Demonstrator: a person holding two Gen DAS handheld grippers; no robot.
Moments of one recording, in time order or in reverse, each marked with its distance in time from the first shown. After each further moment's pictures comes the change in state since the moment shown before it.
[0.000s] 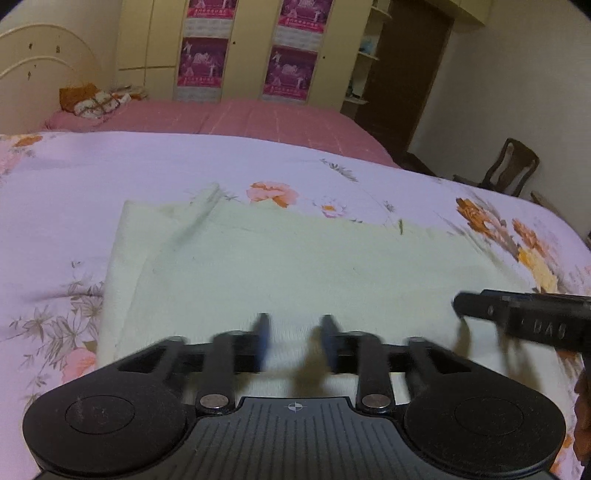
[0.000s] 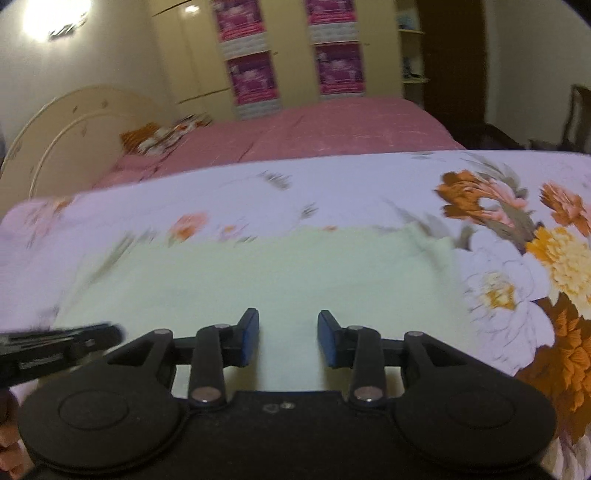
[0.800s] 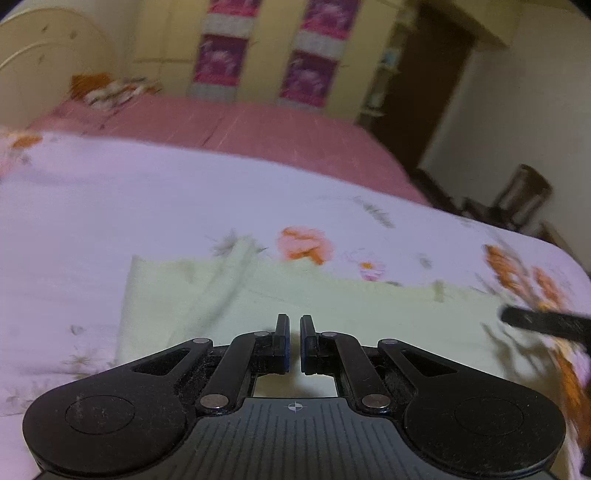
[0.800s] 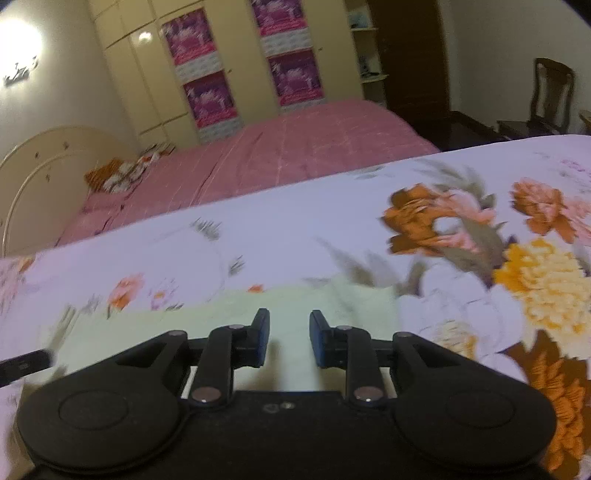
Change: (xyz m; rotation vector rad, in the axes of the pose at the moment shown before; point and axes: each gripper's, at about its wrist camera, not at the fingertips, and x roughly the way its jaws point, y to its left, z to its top) left arm 0.049 0.040 0.055 -0.120 0.001 0.015; right arm 0.030 -0.065 0.044 0.155 -0.034 -0.045
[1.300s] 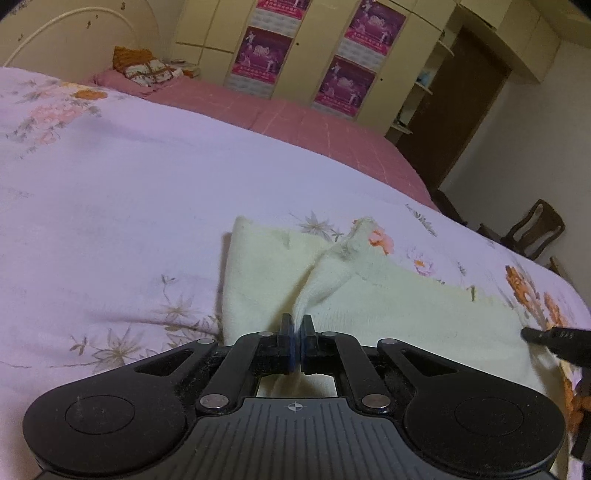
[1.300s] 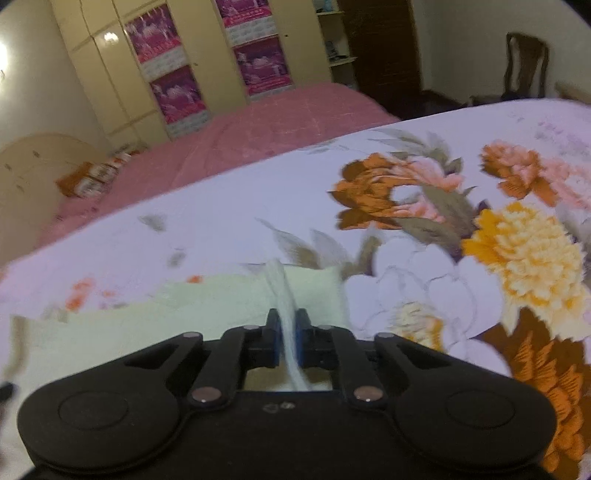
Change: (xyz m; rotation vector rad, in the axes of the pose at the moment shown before) left arm -0.034 0.062 -0.029 -0.100 -0.020 0.014; right arm 0.019 -0.040 -0.009 0.083 0.023 -0.090
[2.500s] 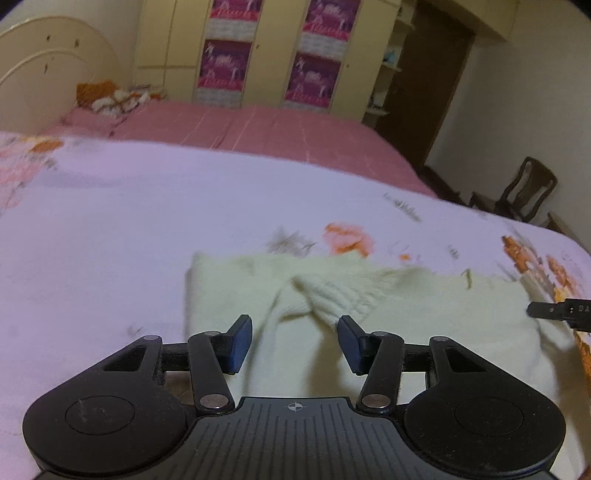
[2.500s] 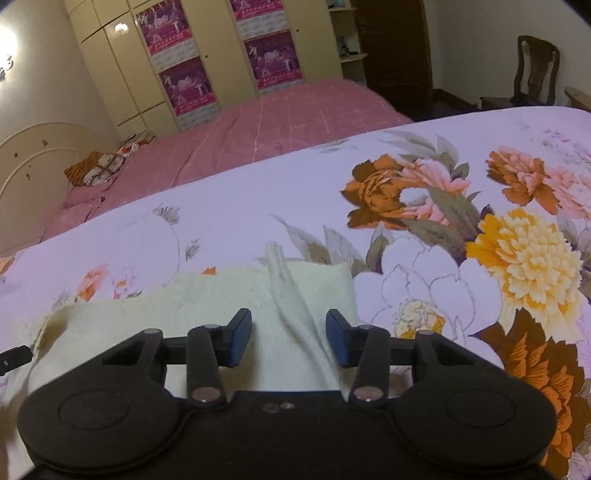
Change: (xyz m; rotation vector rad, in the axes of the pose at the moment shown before) left arm 0.011 -0.023 0.015 0.156 0.012 -0.004; right arm -0.012 0.007 0.002 -0.029 0.041 0.048
